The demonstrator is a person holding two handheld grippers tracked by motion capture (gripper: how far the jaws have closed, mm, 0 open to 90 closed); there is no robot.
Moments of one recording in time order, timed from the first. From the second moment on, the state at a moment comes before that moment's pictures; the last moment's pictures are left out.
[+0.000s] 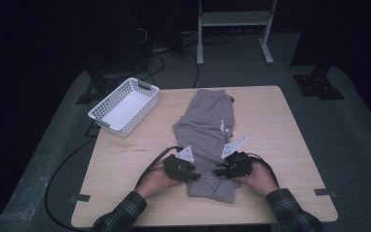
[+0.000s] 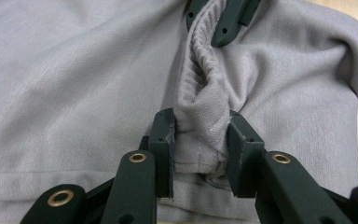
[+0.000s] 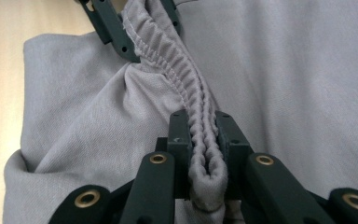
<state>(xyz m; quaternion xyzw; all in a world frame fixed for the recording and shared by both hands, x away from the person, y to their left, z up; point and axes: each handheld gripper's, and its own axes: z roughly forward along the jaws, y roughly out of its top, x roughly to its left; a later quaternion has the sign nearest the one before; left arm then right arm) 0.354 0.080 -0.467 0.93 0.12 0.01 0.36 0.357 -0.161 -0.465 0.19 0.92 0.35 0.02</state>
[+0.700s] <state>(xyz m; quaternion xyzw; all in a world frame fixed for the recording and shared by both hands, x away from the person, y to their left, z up) 0.298 0.080 -0.465 0.93 0.07 -0.02 0.35 0.303 -0.158 -0.463 0.13 0.94 0.33 -0.01</state>
